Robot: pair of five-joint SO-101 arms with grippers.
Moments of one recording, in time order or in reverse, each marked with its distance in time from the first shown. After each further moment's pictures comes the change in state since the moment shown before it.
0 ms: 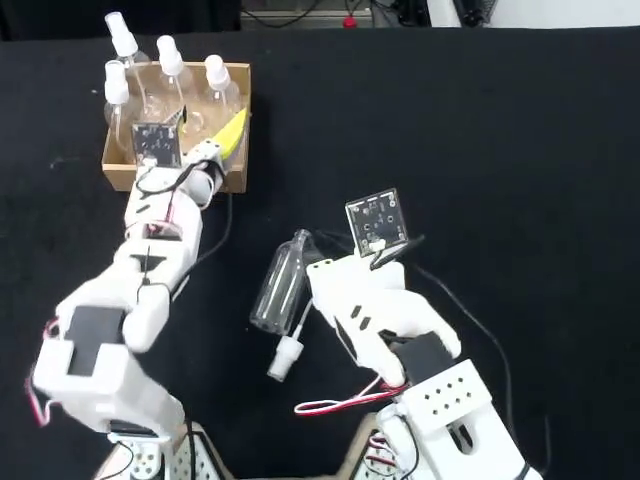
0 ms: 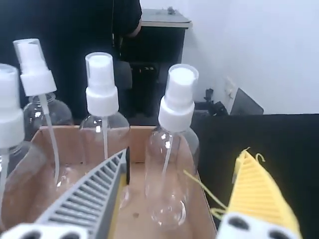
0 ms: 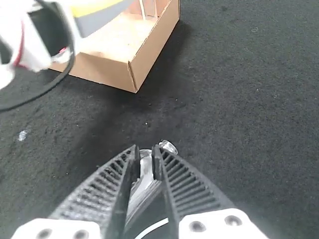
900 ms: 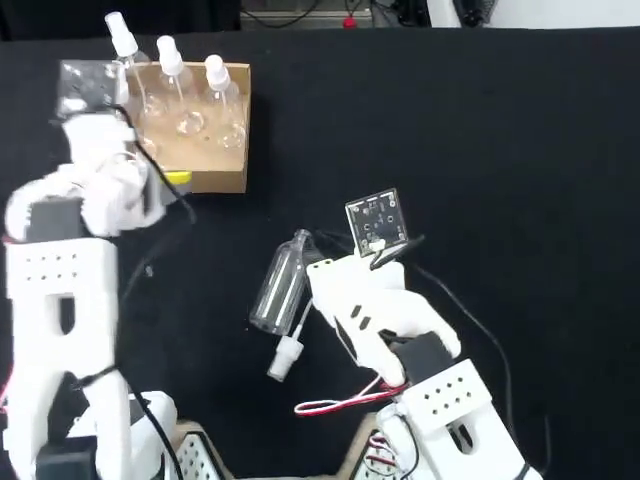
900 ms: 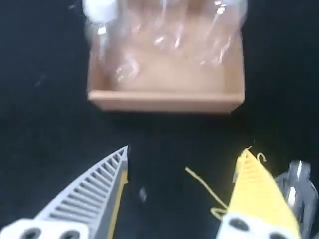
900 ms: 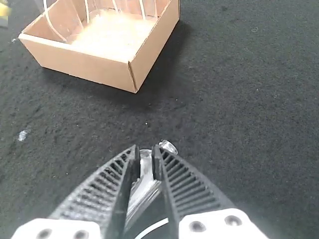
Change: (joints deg) left arm -10.5 -34.7 -33.5 114.5 -9.3; right arm 0.0 0.0 0.0 0.0 0.0
